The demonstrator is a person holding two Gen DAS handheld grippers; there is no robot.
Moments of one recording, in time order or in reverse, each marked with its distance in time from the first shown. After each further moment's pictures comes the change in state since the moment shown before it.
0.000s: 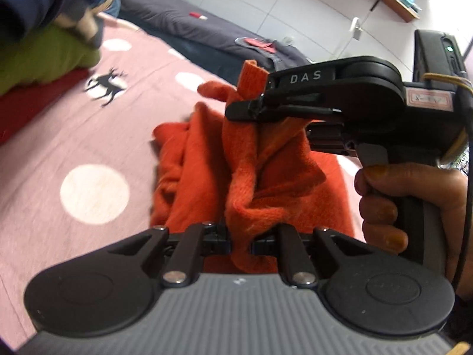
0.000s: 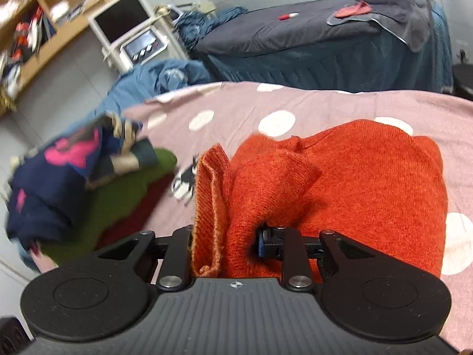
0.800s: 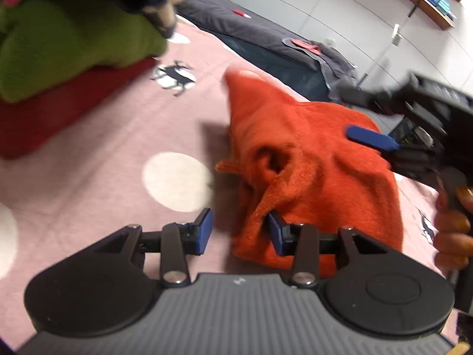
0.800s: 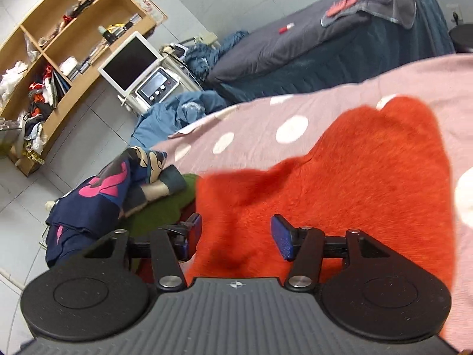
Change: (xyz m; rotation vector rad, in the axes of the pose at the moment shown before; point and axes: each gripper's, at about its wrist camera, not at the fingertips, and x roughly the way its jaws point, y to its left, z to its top) left arm -0.024 0.049 -0.007 -0.057 0.000 0.150; right arm -0.018 -0.009 -0.021 0.198 -0.131 0.150
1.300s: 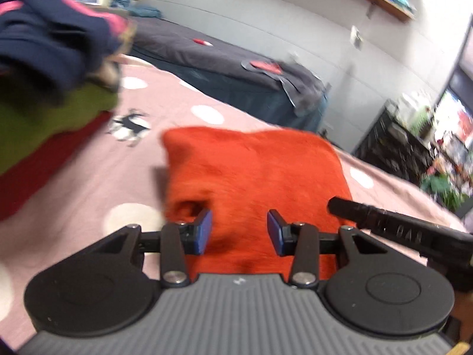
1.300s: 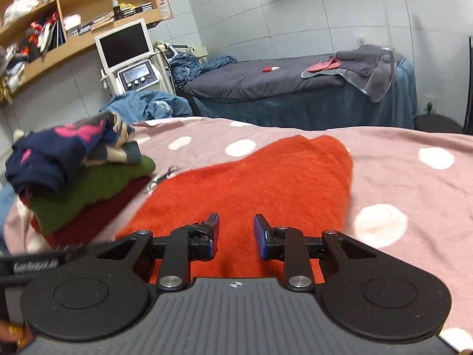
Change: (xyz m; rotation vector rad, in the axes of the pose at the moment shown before) left arm -0.011 -0.055 0.014 0.166 -0.077 -0.077; right arm -0.048 0.006 -0.047 -0.316 -0.110 -0.265
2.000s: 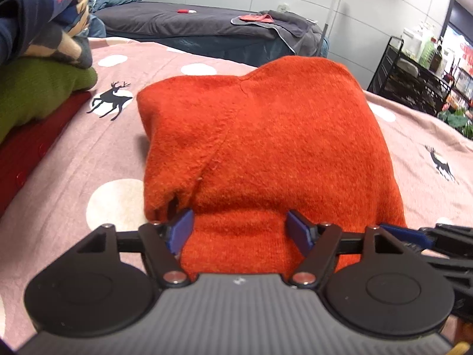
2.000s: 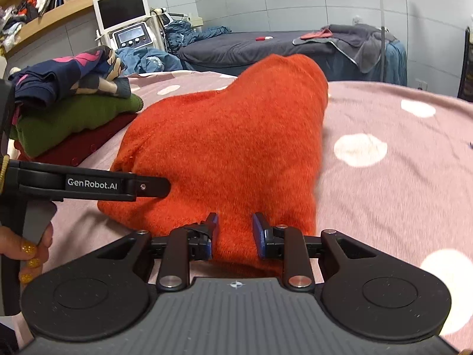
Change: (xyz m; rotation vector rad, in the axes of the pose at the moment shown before) left arm 0.043 -0.018 -0.024 0.178 0.137 0.084; right arm -0.007 -0.008 -0.069 -0.041 0.104 -0.048
